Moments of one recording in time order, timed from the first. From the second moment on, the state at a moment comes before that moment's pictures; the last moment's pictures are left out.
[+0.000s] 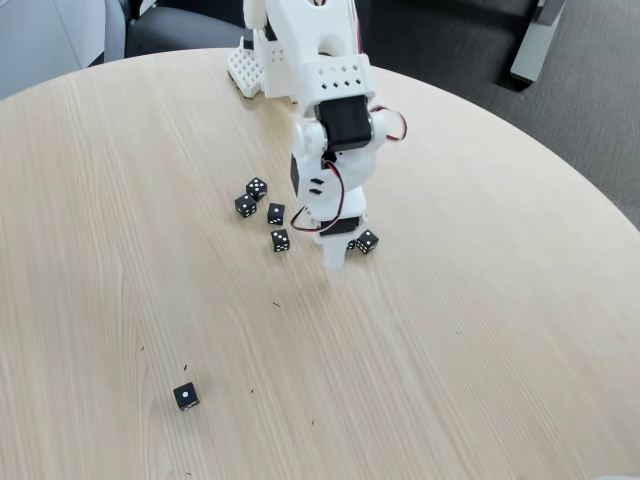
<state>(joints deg) -12.7 78.0 98.1 69.7 99.3</state>
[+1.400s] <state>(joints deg) -20.1 78.0 98.1 65.1 93.2</state>
